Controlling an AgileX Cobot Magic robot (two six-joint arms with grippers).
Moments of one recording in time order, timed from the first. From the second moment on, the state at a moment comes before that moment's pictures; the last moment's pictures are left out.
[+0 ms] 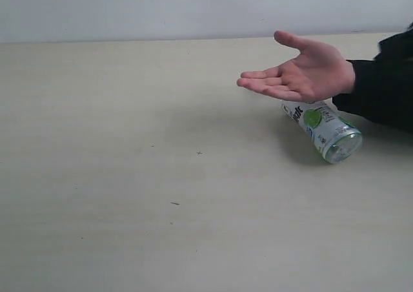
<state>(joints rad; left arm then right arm) -0.27 0.01 0.00 0.10 0.31 -0.55 -0.07 1.16 -0.89 0.43 0.79 -0.47</state>
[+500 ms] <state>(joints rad) -0.27 0.01 0.00 0.10 0.31 -0.55 0.07 1.60 -0.92 0.16 0.71 -0.28</state>
